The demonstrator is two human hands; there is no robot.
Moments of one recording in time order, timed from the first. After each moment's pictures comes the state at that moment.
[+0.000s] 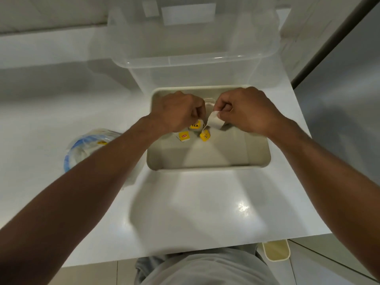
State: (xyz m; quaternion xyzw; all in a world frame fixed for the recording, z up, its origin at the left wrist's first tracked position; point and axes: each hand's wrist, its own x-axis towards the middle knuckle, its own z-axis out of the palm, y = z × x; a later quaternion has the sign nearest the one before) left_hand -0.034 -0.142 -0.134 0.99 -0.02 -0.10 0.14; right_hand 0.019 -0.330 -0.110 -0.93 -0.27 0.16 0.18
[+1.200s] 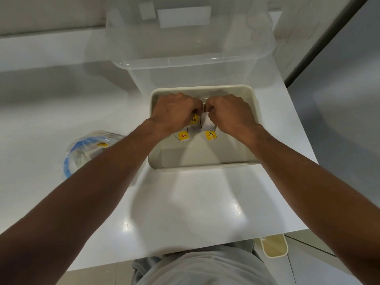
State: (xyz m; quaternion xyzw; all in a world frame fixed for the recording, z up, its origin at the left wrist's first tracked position) left_hand -0.026 -0.136 -0.165 1.00 -0.04 -0.01 0.05; right_hand 0.016 -0.300 -0.157 -0.96 -0.24 0.07 0.12
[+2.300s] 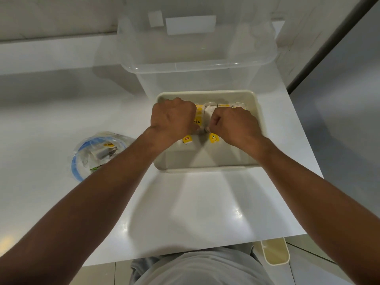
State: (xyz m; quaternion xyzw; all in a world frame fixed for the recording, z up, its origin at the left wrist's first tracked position) left_hand -0.051 -0.144 -0.133 1.00 0.06 -0.06 0.01; right_hand -0.008 -0.310 -0.145 -0.96 -0.21 0.13 0.15
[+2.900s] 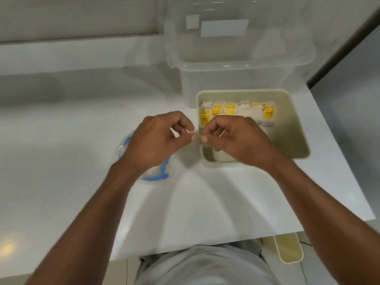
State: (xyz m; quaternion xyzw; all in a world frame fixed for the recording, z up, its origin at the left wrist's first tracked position) left_hand -0.185 -0.038 -0.098 0.92 0.08 0.02 0.39; right_hand -0.108 -0.237 -0.092 -0.87 -0.27 0.18 0.37
